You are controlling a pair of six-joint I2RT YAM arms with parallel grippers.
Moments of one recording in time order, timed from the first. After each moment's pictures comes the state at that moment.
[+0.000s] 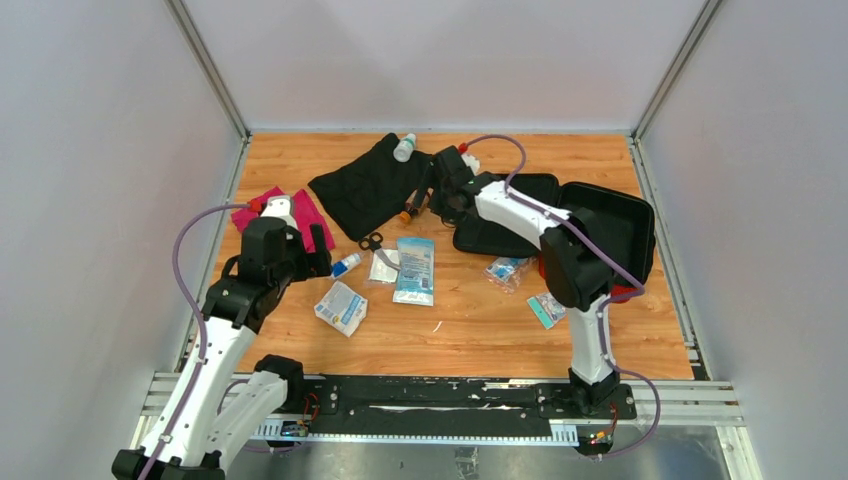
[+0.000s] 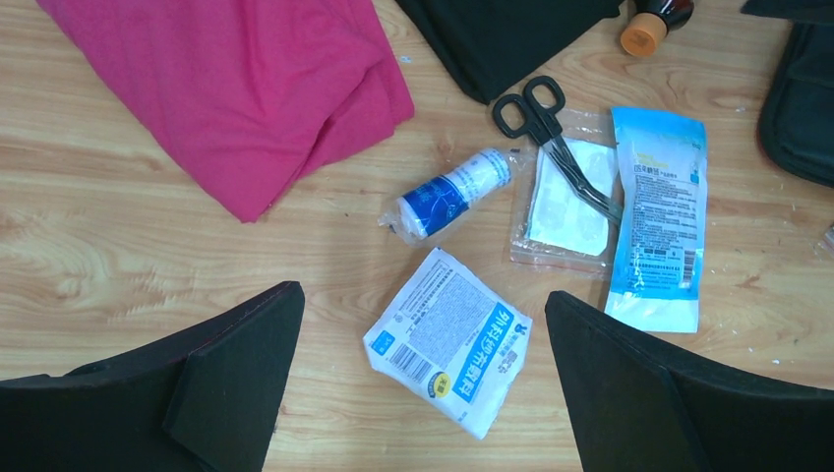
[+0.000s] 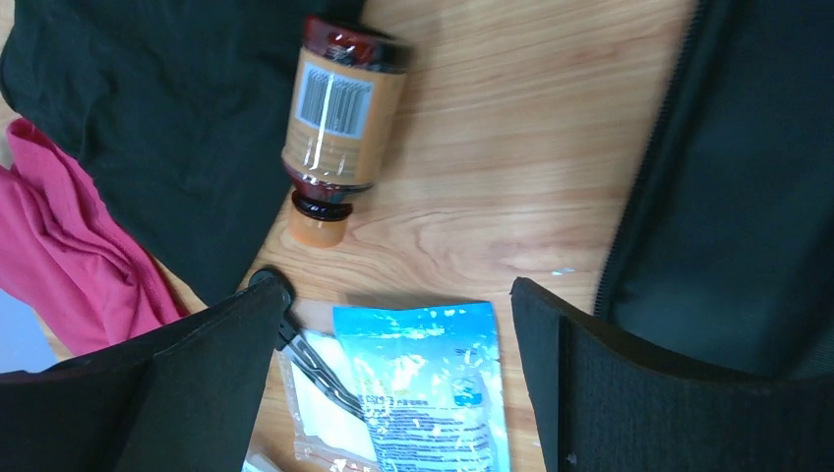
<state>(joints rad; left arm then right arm) -0.23 0.73 0.80 -0.70 -0.16 -0.29 0.62 2.01 1.59 -0.43 0.11 0.90</state>
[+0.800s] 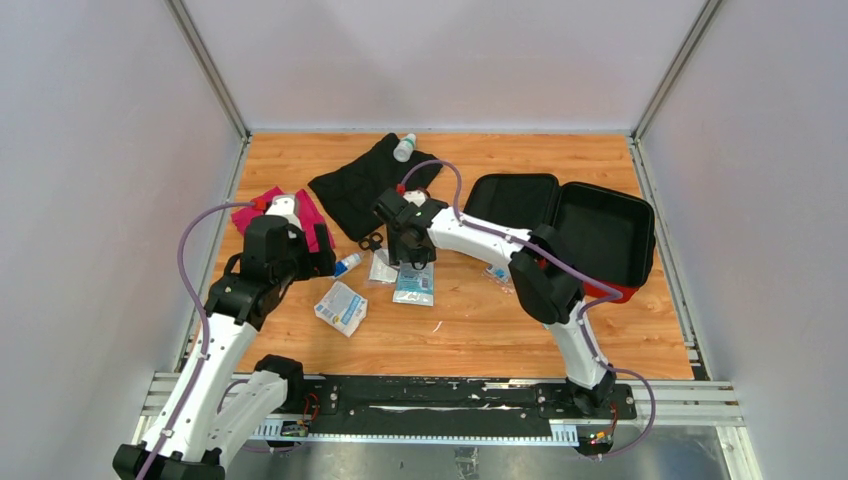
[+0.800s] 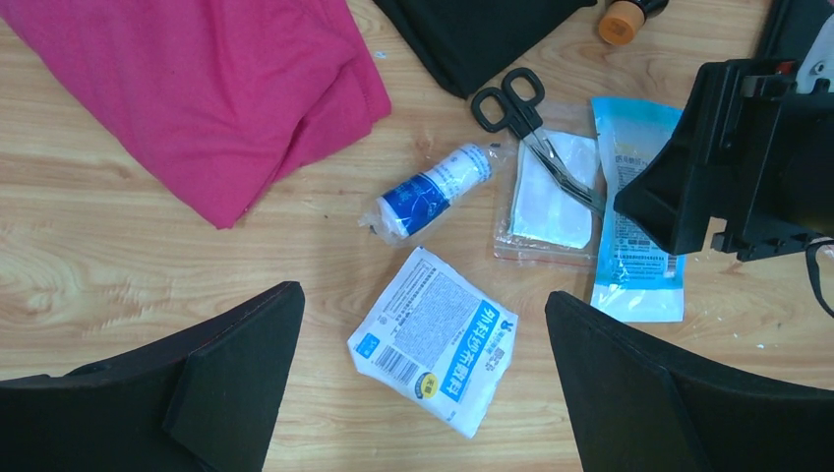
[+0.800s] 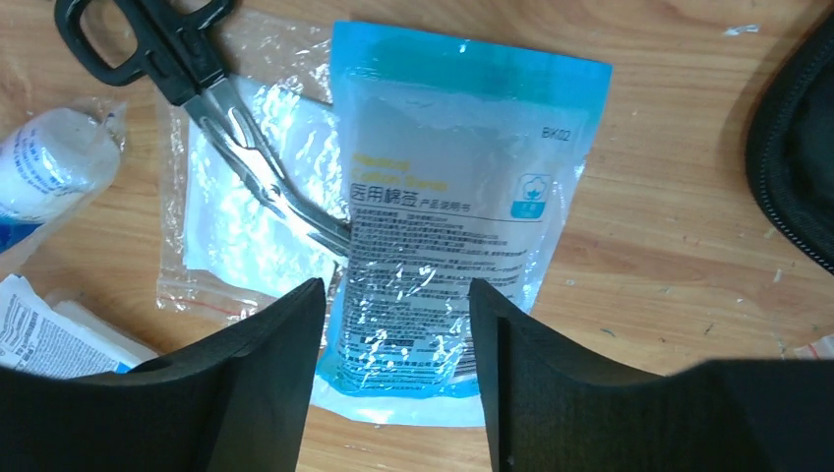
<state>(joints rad) -0.23 0.75 0.80 -0.68 -0.11 -0.29 0.90 2.12 1.73 -0.75 0.22 0.72</state>
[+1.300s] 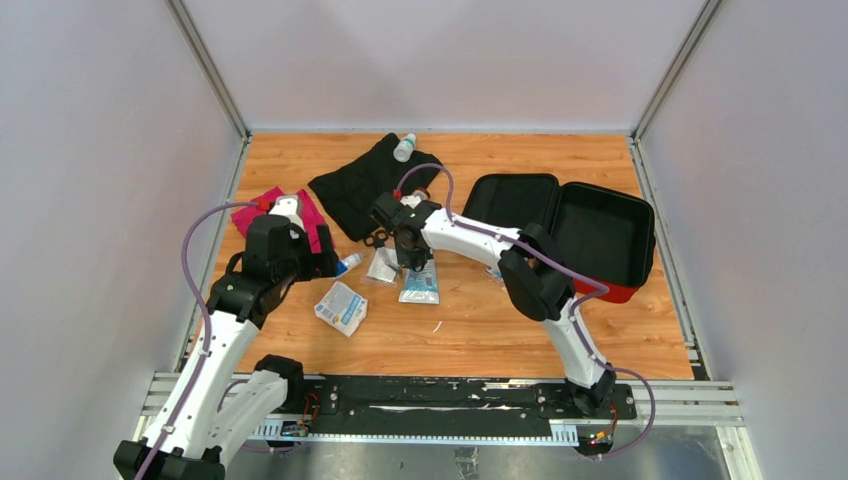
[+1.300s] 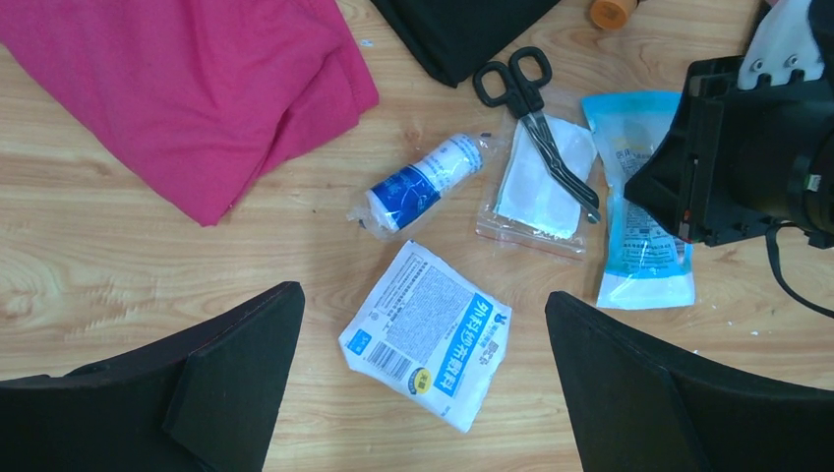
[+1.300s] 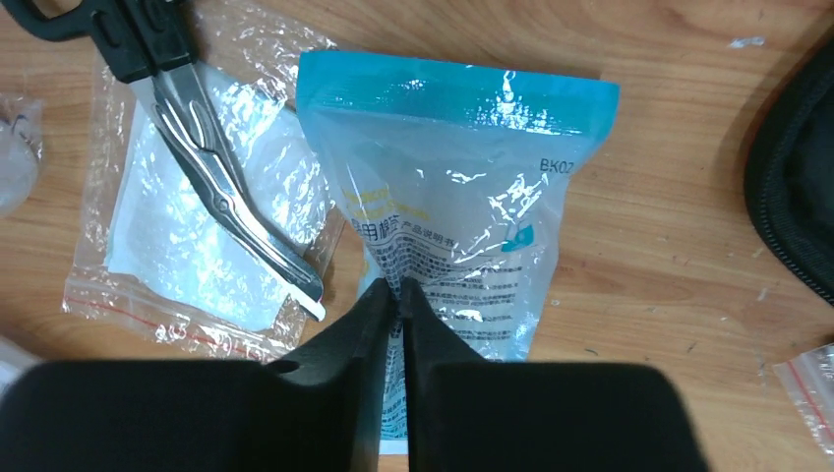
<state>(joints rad) -0.23 0.76 0.79 -0.68 -0.08 -0.29 0.91 2.20 1.79 -0.81 0.24 0.67</state>
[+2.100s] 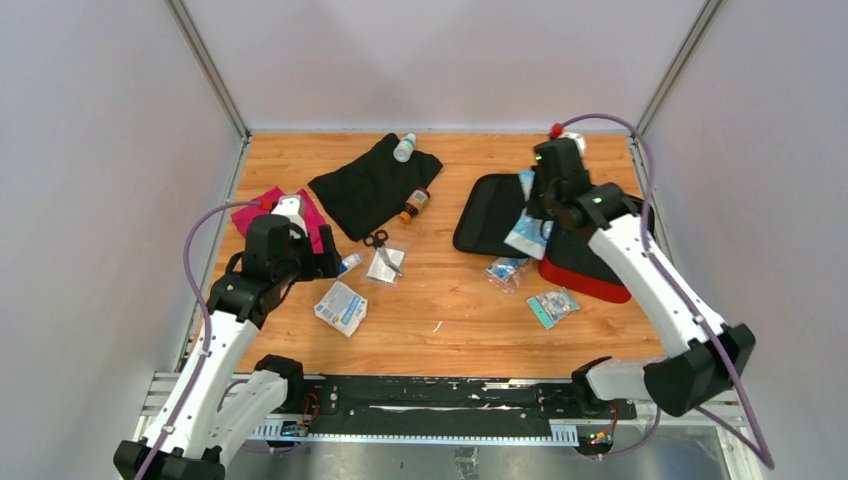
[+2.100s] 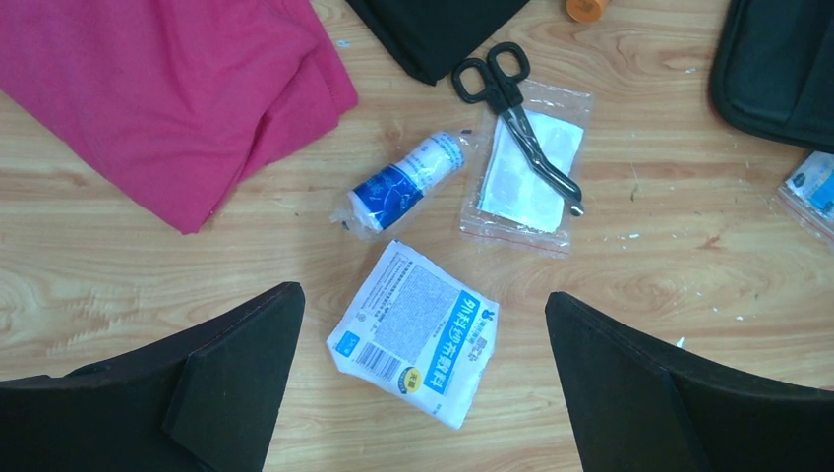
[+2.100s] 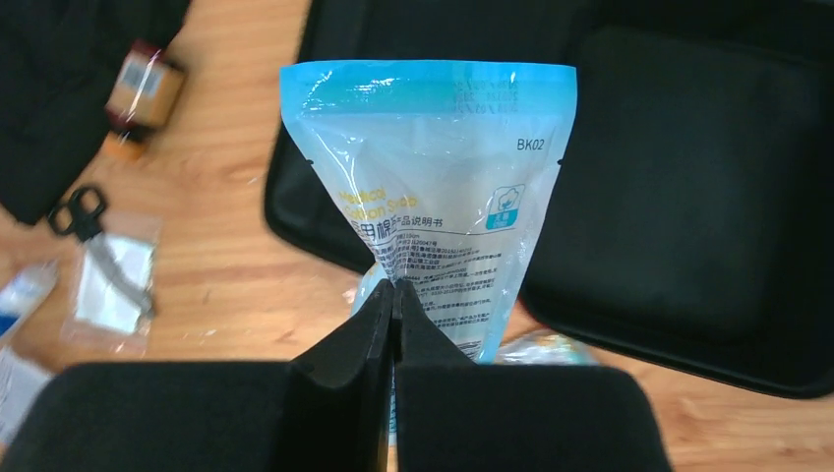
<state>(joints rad) -0.23 0.77 0.79 -0.68 -0.04 -0.28 0.51 1.34 1.38 -0.81 0.33 0.46</state>
